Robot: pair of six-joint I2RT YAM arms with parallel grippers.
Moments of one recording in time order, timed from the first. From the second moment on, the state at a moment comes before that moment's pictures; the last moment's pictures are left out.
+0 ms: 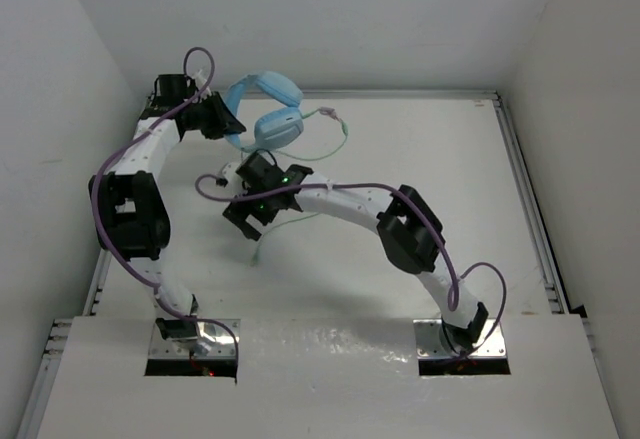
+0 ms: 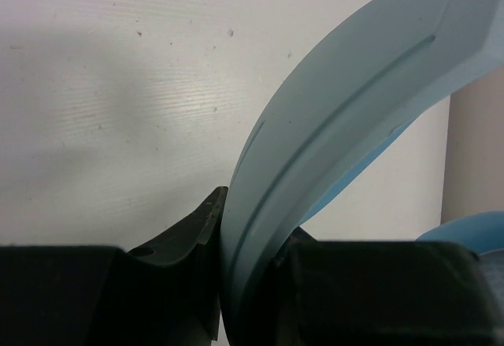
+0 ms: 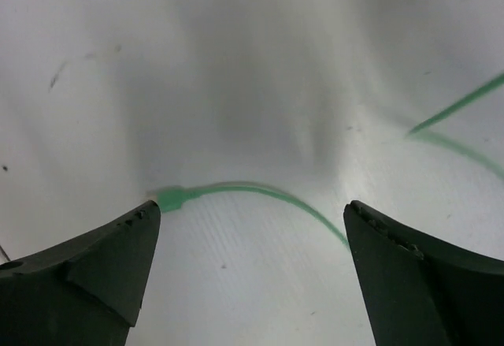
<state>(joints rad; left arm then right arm) 0.07 1.83 1.53 -0.47 0.60 -0.39 0.96 2.24 1.87 -0.54 -0.15 -0.05</state>
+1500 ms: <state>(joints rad) 0.09 1.62 1.57 -0.45 0.47 -0.32 0.61 1.27 0.82 0.29 0.32 0.04</state>
